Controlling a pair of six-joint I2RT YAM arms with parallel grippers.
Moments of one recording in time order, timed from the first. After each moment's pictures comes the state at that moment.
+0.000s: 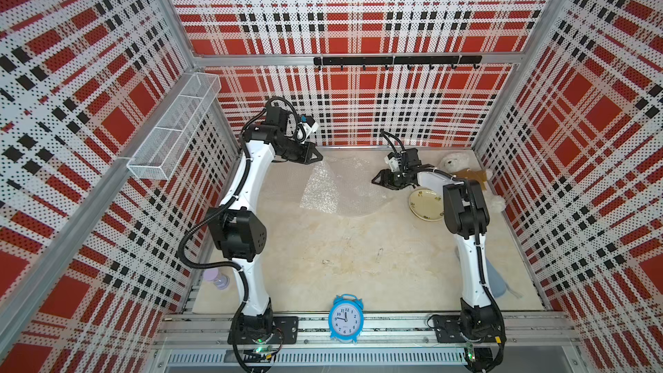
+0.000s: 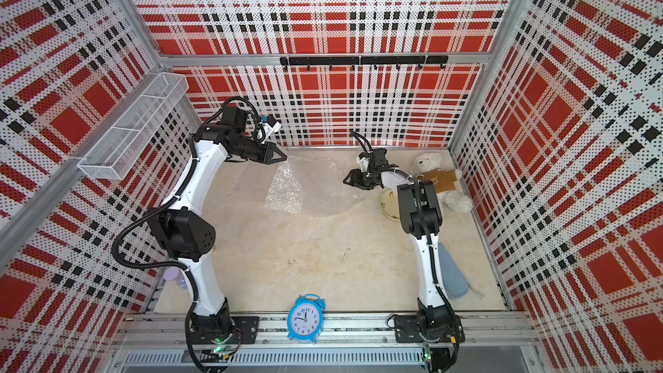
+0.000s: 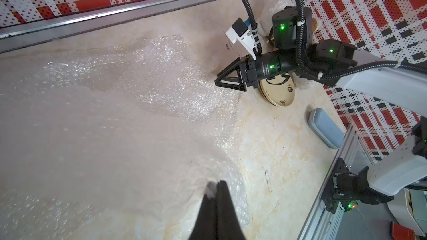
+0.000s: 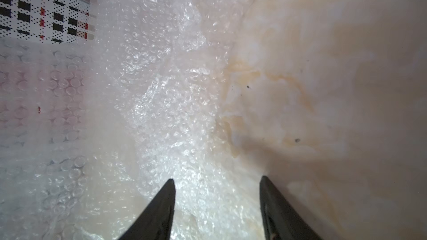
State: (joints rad) left arm -0.12 1.98 2.15 -1.16 0.69 0.19; right arm 0.24 2.37 1.78 -0.35 -0.61 0.33
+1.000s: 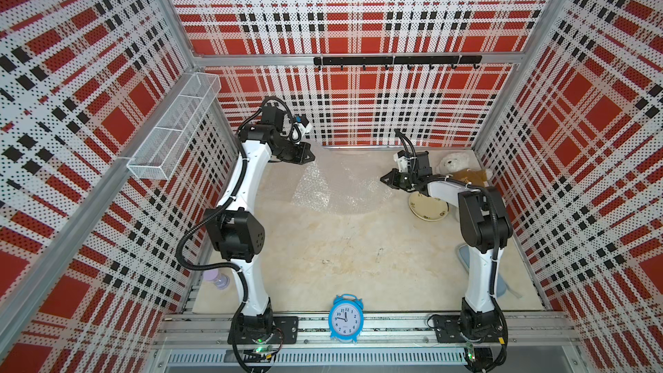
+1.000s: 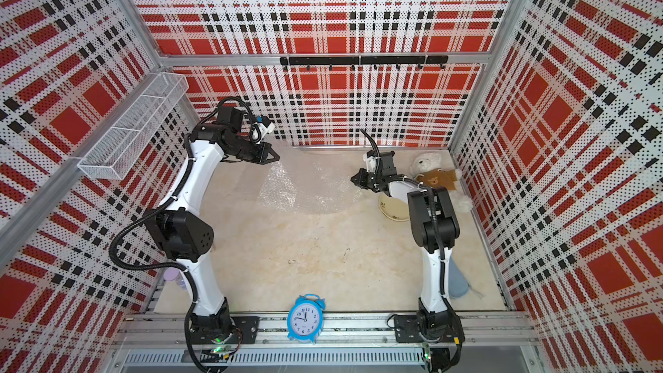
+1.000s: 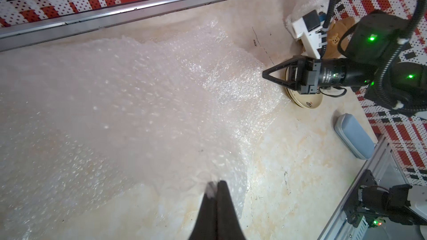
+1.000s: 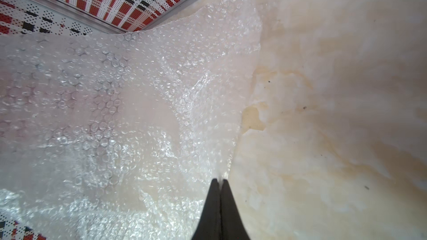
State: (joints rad) left arm -0.08 1.97 2.15 -1.18 0.57 0.18; right arm 0.24 2.08 1.39 0.01 -0.56 0.51
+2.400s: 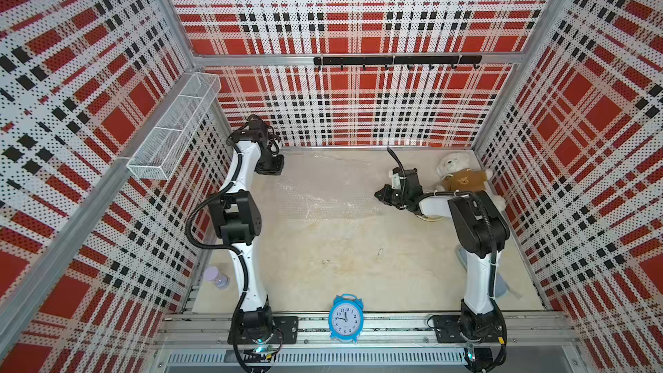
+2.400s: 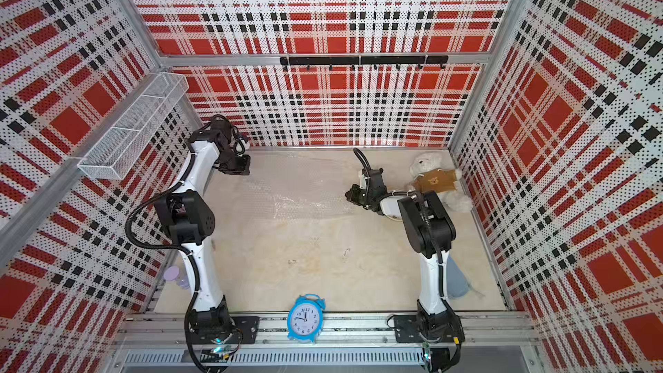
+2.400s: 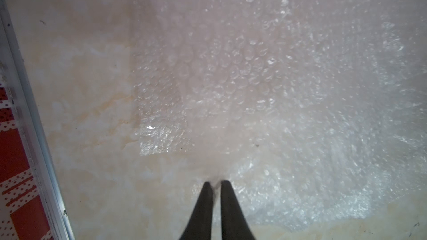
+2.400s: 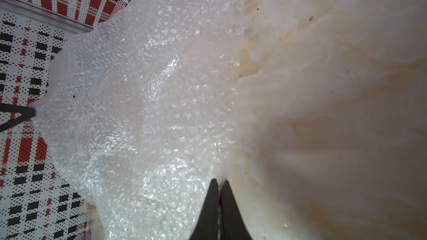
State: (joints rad) left arm 0.08 2.21 2.19 -1.24 0.15 0.18; right arm 0.35 2.06 1.16 0.23 -0.41 0.67
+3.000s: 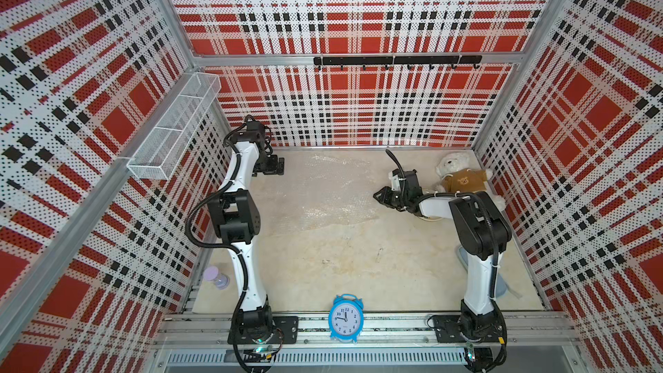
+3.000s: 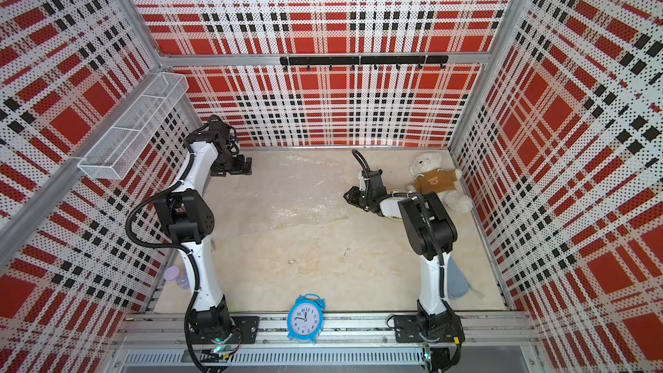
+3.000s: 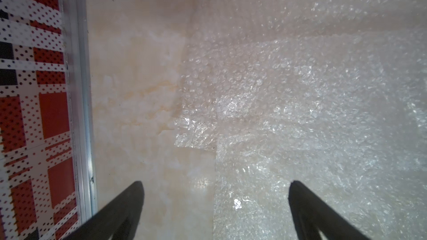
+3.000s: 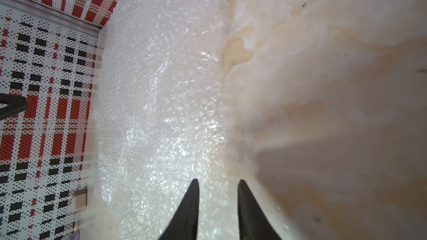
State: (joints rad) left arm 0.09 2.18 2.16 -1.19 -0.01 0.03; right arm 0.36 2.01 1.14 0.17 -0.37 0.63
